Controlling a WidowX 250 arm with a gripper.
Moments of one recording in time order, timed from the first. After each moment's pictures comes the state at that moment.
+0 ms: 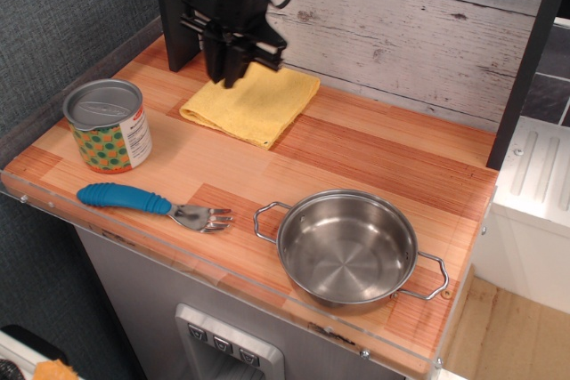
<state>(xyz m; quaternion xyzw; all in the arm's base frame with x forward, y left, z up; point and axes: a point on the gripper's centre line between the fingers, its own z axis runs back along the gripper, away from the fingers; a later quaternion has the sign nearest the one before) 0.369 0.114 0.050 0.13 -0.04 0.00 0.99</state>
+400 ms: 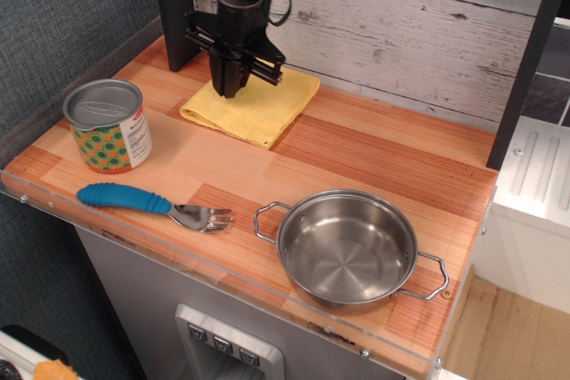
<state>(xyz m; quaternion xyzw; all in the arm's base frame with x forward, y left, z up) 0.375 0.123 0.031 0.12 -0.06 0.00 0.99</state>
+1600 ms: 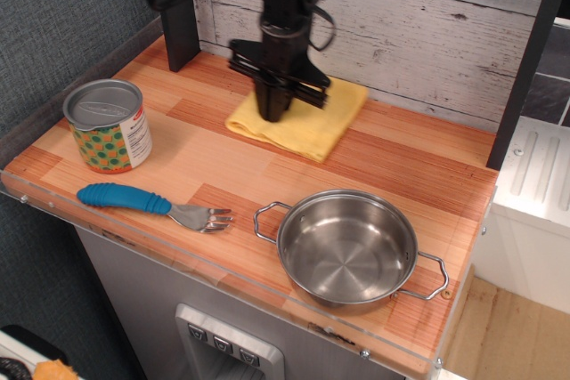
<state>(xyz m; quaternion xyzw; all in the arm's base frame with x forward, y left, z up) 0.377 0.039 0.010 0.06 -0.06 -0.02 1.00</state>
